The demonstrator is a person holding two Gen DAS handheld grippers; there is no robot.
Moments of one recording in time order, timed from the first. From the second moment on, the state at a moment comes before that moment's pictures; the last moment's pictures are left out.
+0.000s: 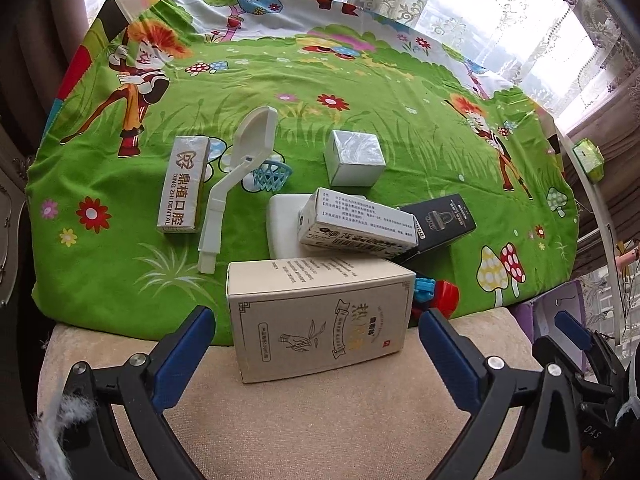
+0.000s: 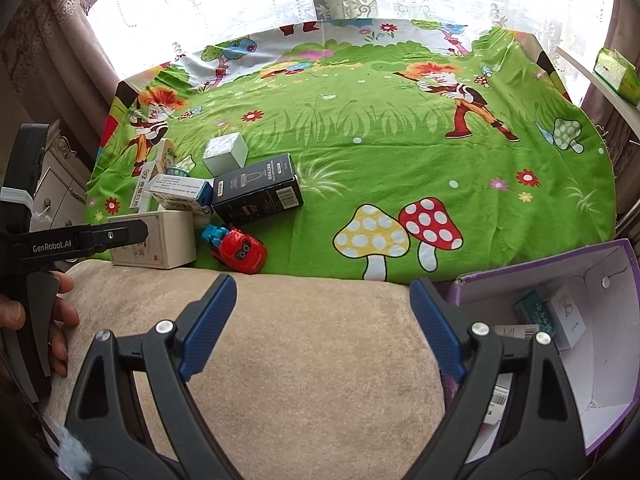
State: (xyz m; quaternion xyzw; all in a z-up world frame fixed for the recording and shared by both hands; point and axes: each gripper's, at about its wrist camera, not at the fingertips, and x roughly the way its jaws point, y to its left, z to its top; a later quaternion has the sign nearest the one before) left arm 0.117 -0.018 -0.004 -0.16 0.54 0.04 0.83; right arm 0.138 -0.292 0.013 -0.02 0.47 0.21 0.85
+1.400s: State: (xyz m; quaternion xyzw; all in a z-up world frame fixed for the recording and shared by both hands) left arm 0.068 0.053 -0.004 -0.26 0.48 0.09 0.83; right arm 0.167 -0.158 0.015 -0.04 0.48 0.29 0.83
